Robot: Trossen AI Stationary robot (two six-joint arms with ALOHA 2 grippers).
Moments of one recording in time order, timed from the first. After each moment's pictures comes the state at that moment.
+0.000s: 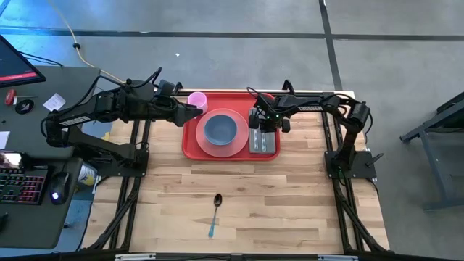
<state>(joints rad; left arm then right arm) 0.10 1.06 1.44 -0.74 -0.19 -0.85 -0.52 1.83 1.13 -0.59 -0.18 1.10</state>
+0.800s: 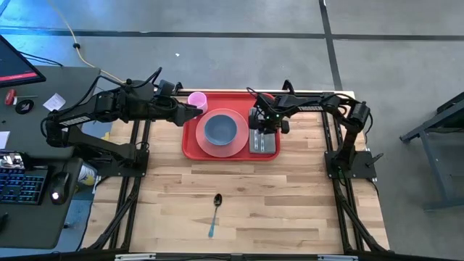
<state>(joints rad) 0.10 1.06 1.44 -0.74 -0.19 -0.86 -0.52 1.83 1.13 -0.59 -0.25 1.09</state>
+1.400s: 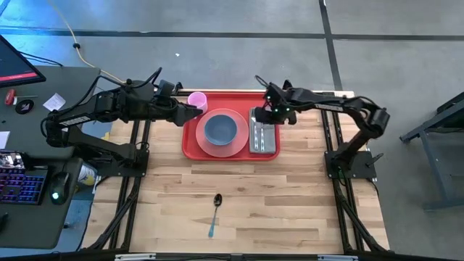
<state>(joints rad) 0.10 1.06 1.44 -0.74 -0.19 -0.86 -0.55 1.61 1.13 -0.67 -0.16 0.97</state>
